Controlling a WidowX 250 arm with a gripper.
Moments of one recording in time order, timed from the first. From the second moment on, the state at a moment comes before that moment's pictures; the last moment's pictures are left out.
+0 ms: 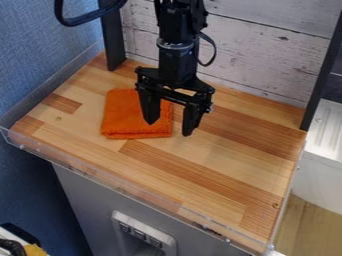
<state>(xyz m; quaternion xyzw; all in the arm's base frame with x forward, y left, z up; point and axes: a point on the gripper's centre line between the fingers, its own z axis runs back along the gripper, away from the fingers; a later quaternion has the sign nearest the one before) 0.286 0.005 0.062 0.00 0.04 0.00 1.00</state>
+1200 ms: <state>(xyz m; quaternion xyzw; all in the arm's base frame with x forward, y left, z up) 0.304 0.050 0.055 0.01 -0.02 -0.24 0.97</state>
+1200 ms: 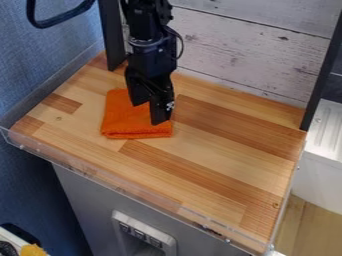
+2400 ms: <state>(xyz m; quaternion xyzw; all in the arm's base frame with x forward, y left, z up) 0.312 0.070 0.012 -0.02 0.01 -0.31 0.95</state>
